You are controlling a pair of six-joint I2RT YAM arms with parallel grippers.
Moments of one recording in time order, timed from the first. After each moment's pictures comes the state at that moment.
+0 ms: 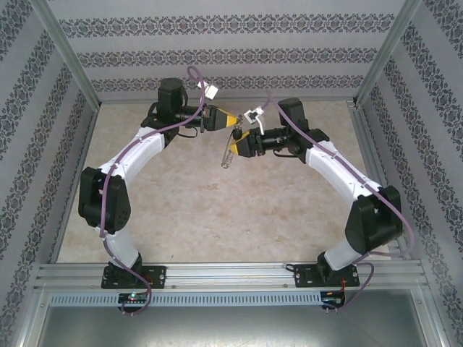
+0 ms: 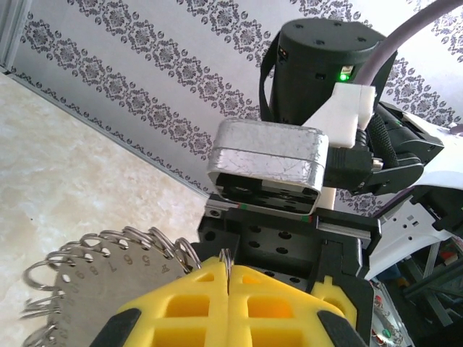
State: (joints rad) left arm -0.31 1.79 1.53 0.04 1.22 -0.40; right arm 0.36 1.55 1.28 -0.34 -1.04 0.08
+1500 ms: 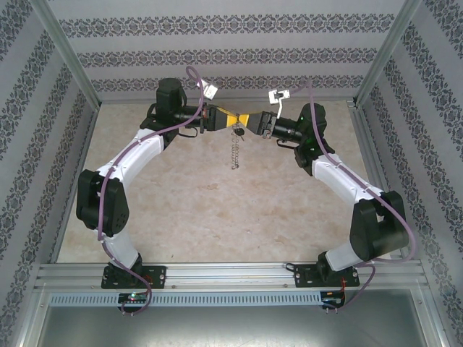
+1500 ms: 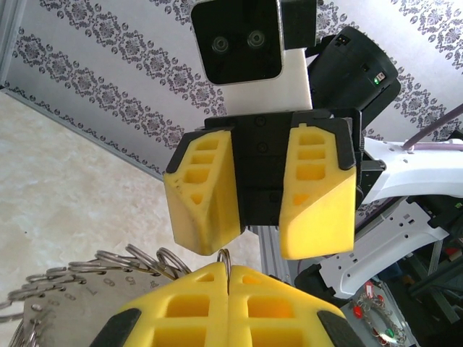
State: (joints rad) left arm -0.31 1.76 1.51 0.09 1.22 -0.41; right arm 0.30 1.50 1.07 0.55 -0.95 0.84
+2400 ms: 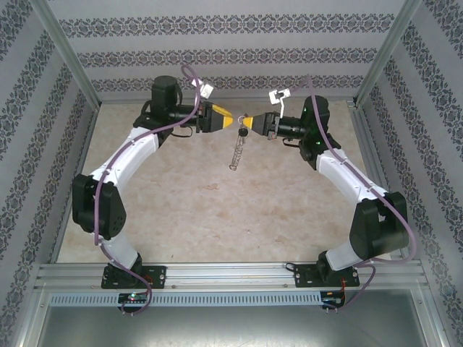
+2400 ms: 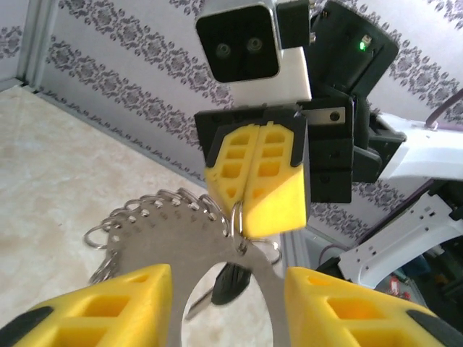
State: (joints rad) left arm -0.28 1.72 1.58 -0.16 1.18 -0.22; right arm 0.24 1.50 1.17 0.25 -1.10 0.64
